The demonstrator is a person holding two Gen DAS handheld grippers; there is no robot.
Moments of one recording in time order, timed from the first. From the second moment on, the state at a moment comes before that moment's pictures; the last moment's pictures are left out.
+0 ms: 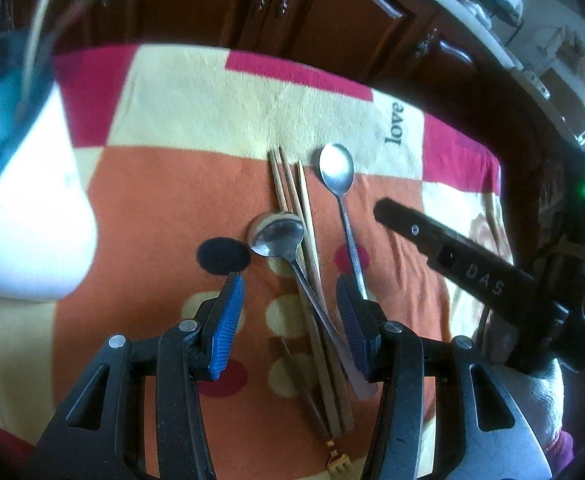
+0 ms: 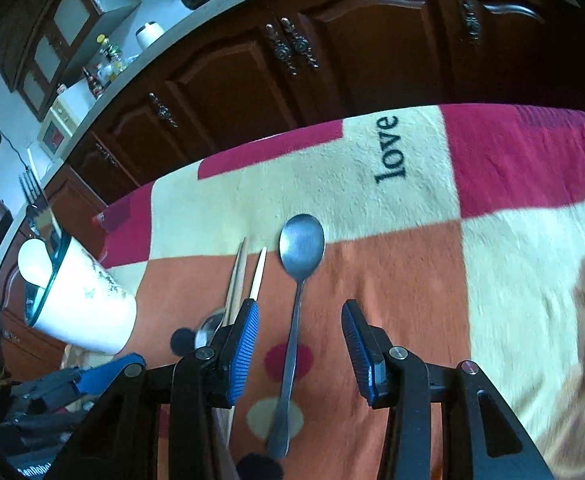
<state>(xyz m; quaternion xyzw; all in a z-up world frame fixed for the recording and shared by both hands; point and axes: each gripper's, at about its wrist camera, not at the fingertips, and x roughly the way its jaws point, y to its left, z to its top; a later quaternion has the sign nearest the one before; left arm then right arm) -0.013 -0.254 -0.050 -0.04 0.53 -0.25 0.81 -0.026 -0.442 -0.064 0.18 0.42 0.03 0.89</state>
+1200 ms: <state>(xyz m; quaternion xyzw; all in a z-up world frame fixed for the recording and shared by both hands) 0.007 -0.253 -0.051 -0.08 0.52 -0.25 0.82 -0.003 -0.458 -0.062 0.17 0.39 0.06 0.90</state>
